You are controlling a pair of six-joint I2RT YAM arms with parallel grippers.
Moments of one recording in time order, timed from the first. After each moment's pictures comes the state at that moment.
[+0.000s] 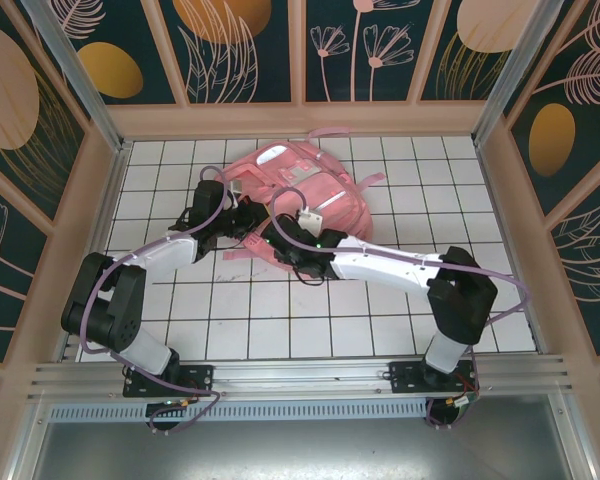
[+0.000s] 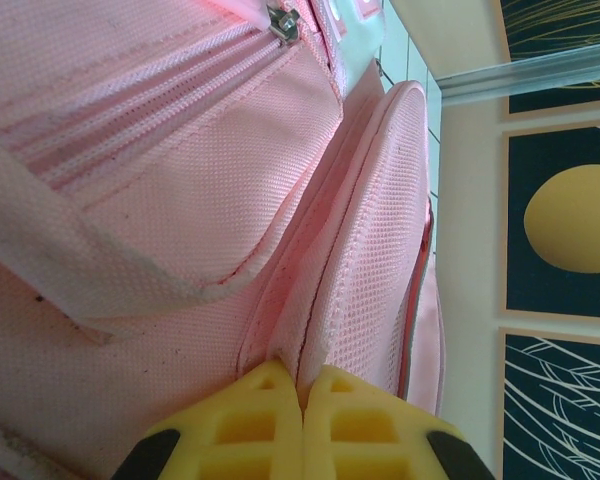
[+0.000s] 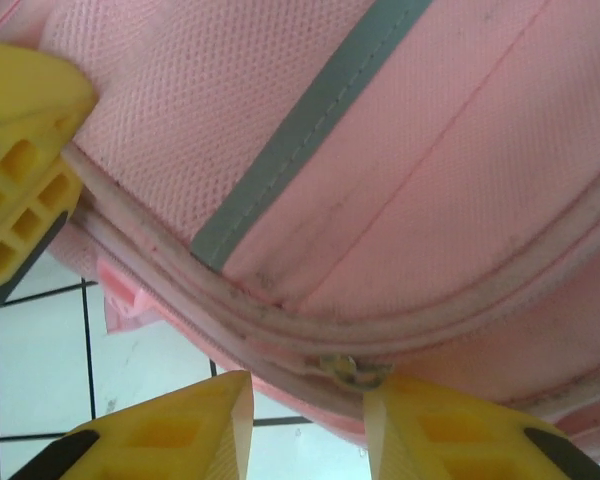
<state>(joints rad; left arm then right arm) -0.36 1.57 0.84 0.18 0.53 -1.03 1.04 1.71 1.27 -0.54 0.39 1.17</state>
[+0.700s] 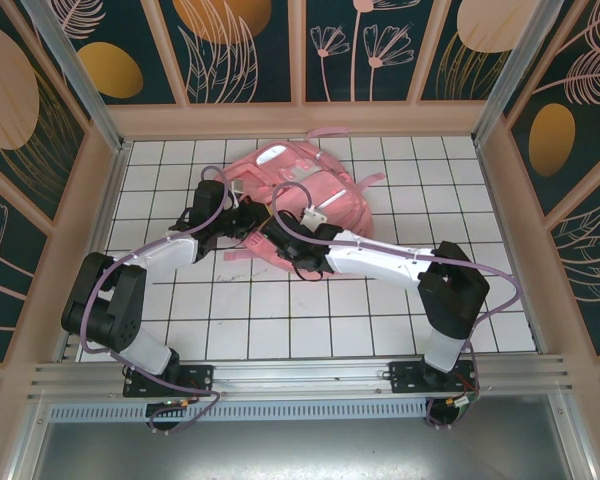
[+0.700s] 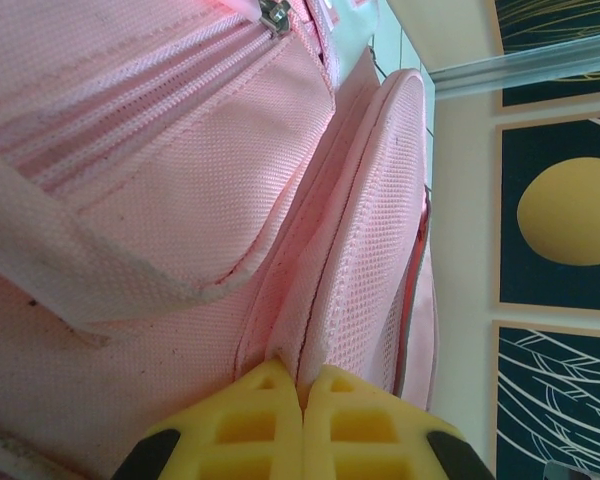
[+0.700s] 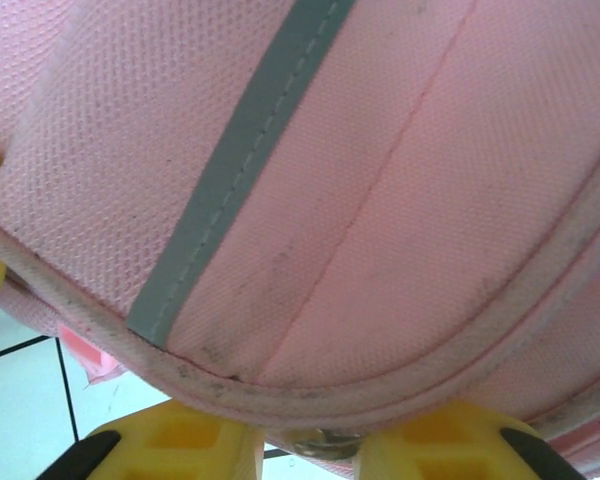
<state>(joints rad) -0.36 1.57 0.84 0.19 0.54 -1.03 1.01 1.75 1.30 -0.60 0.40 1.26</state>
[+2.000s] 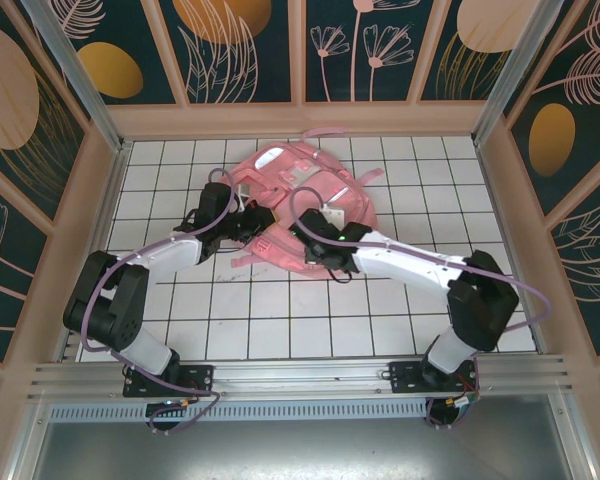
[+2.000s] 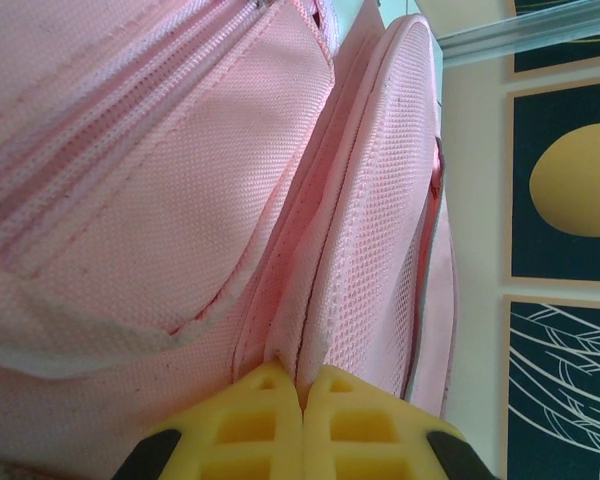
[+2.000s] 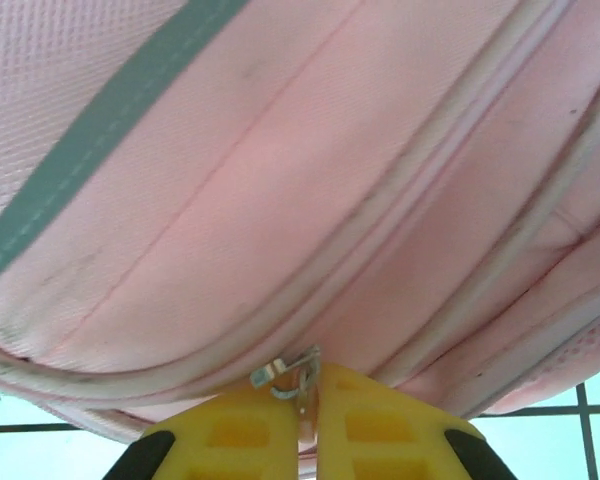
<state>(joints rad) -0.39 1.59 0.84 0.17 0.54 -1.00 0.90 1.57 1.13 -0.65 0.38 0.84</state>
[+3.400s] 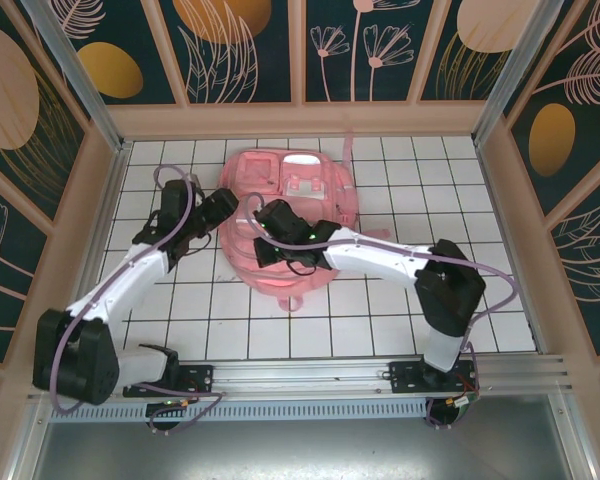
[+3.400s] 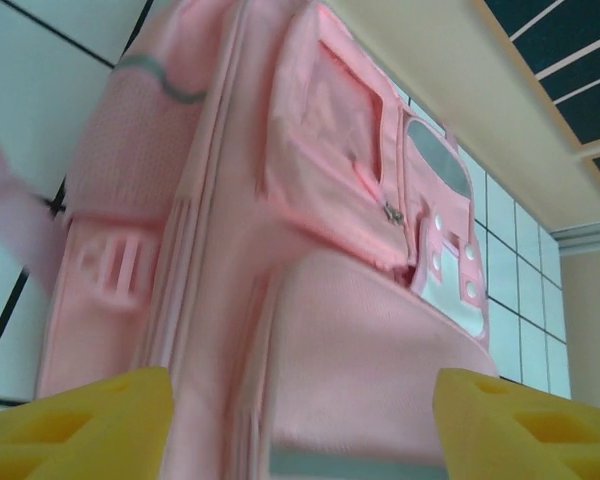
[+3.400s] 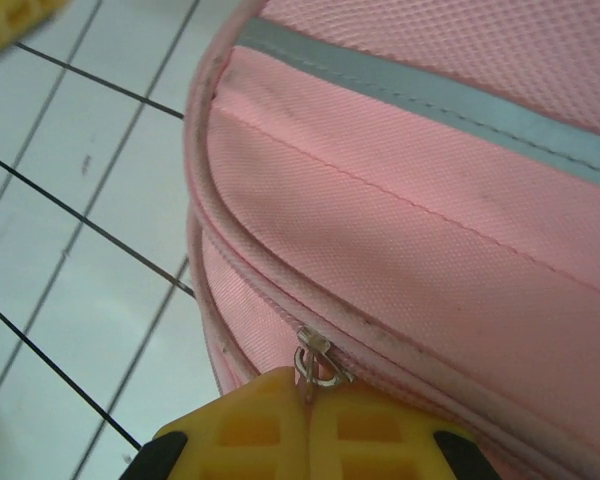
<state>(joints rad) -0.27 1.25 0.81 -0.16 0.14 -0.87 1.00 1.79 1.35 -0.36 0.01 0.53</state>
